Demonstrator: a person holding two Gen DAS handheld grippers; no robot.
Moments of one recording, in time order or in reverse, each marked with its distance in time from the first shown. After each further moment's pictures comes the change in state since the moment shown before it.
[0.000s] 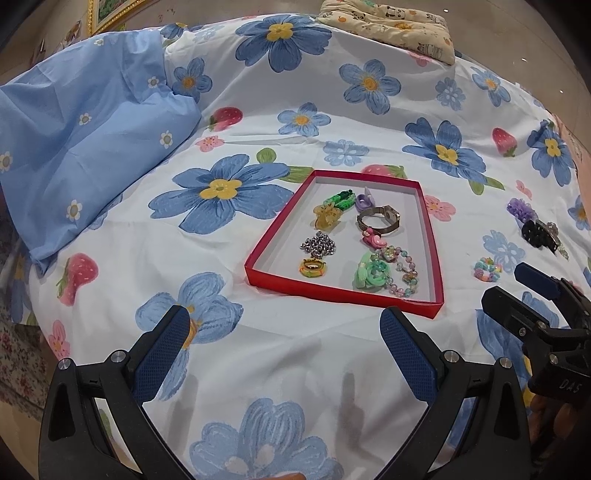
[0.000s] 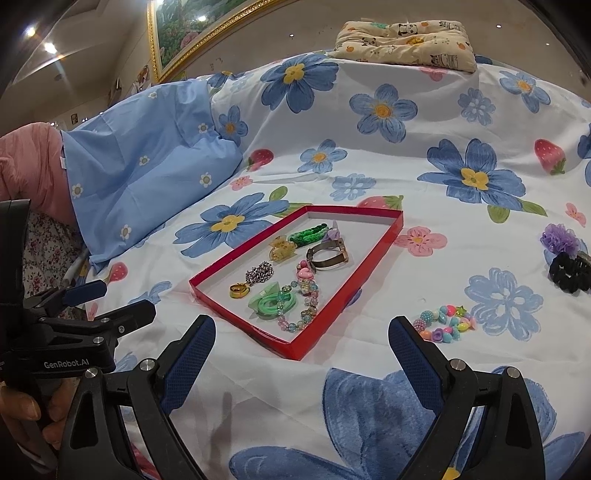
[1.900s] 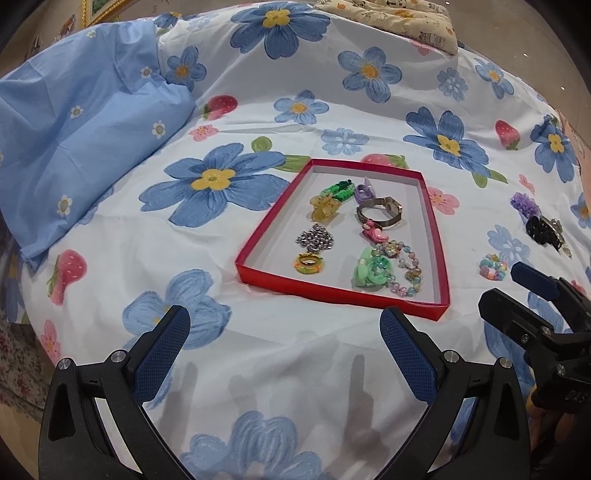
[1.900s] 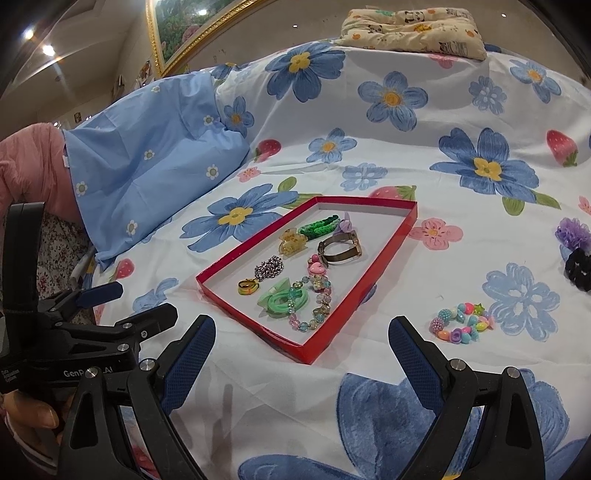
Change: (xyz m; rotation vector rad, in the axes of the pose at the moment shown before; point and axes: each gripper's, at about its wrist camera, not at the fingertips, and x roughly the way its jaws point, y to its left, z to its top) left arm 0.024 0.000 0.006 0.005 0.049 -0.022; right arm 0.016 -0.003 0.003 0.017 0.042 0.045
